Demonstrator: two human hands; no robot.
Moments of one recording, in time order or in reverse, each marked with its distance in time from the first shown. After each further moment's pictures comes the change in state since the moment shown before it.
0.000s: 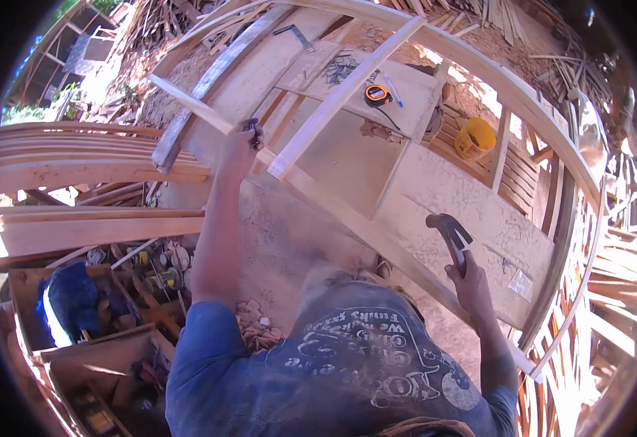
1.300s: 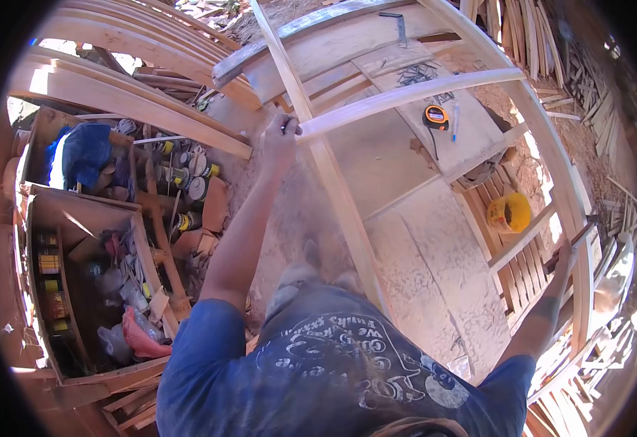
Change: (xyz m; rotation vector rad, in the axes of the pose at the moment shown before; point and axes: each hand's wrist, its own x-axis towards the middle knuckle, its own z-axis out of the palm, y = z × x) left_hand -0.091 -0.052 0.115 0.841 0.887 0.320; right_hand 0.465 0.255 -0.271 0.237 0.536 0.097
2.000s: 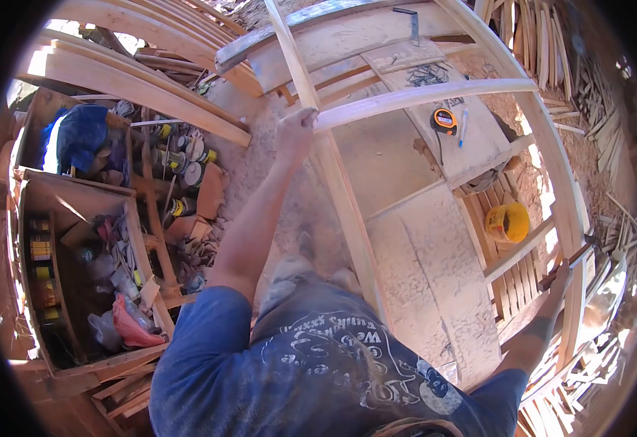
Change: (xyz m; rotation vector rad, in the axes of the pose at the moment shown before) left_hand 0.011 -0.030 0.036 0.137 0.038 0.156; right_hand 0.012 0.014 -0.012 0.189 -0.075 0.138
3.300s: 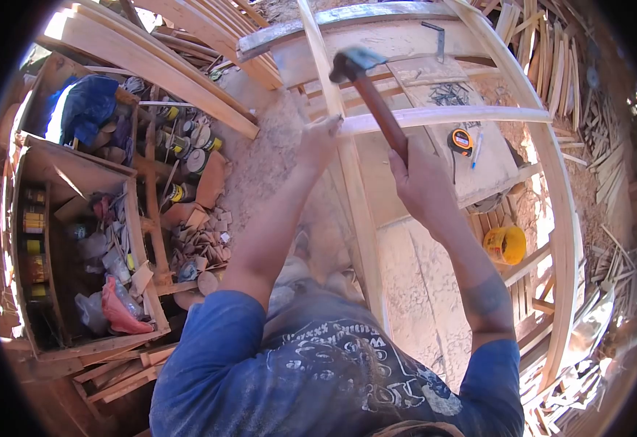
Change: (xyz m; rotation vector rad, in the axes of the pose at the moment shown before) left_hand -0.011 0.010 -0.011 -0.010 -0.009 0.066; right_hand -0.486 -0.280 0.312 -0.448 -0.927 -1.046
